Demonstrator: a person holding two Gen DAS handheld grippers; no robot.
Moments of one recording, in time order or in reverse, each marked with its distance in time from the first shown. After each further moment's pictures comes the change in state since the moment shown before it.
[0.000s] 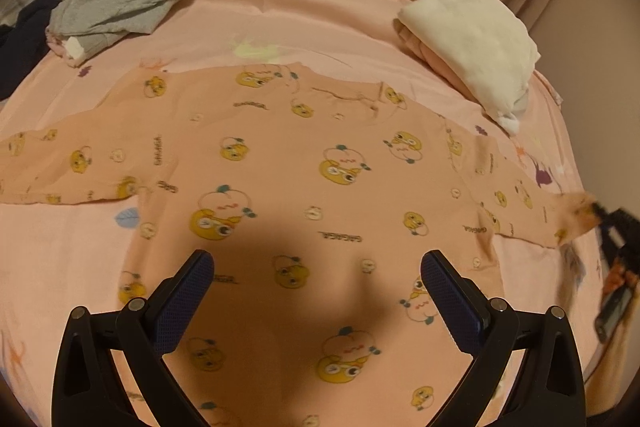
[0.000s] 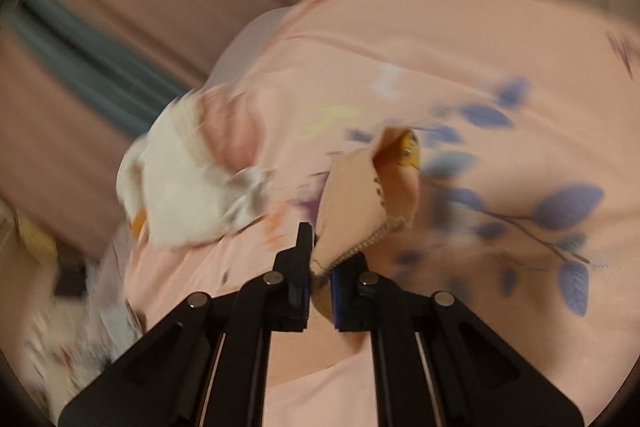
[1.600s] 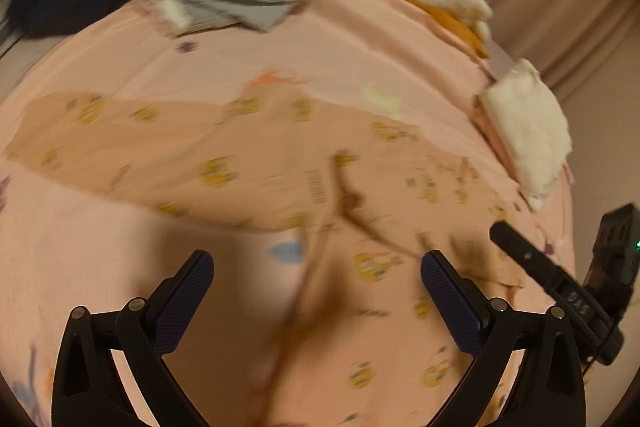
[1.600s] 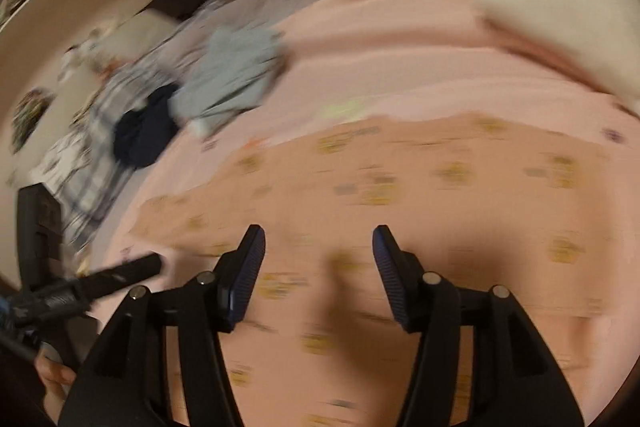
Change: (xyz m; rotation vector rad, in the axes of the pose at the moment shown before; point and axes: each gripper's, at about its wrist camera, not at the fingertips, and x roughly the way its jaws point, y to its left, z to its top) left arm -0.027 0.120 0.028 -0.196 -0.059 -0.066; right arm 0.095 0.269 -0.263 -0.718 0.438 0.322
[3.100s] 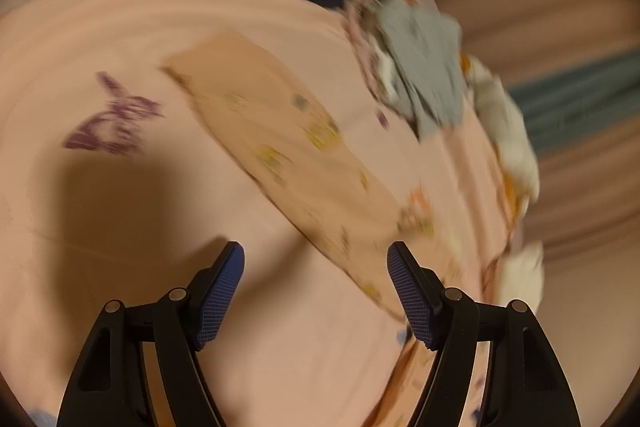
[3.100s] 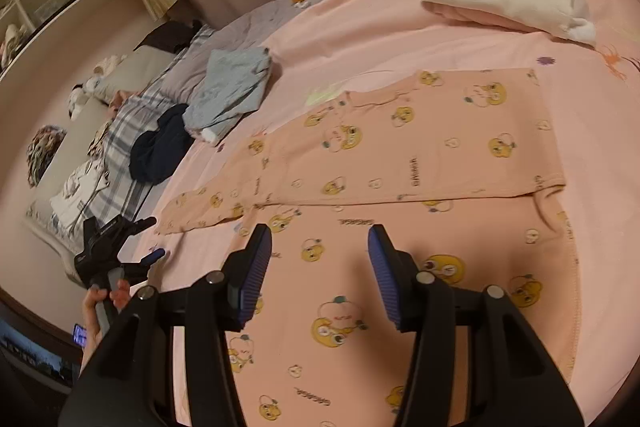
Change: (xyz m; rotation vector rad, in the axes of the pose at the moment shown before) left arm -0.043 0.212 -0.013 -0.629 -0.195 -0.103; right arm -0.066 -0.008 -0.068 0.122 -0.045 0.088
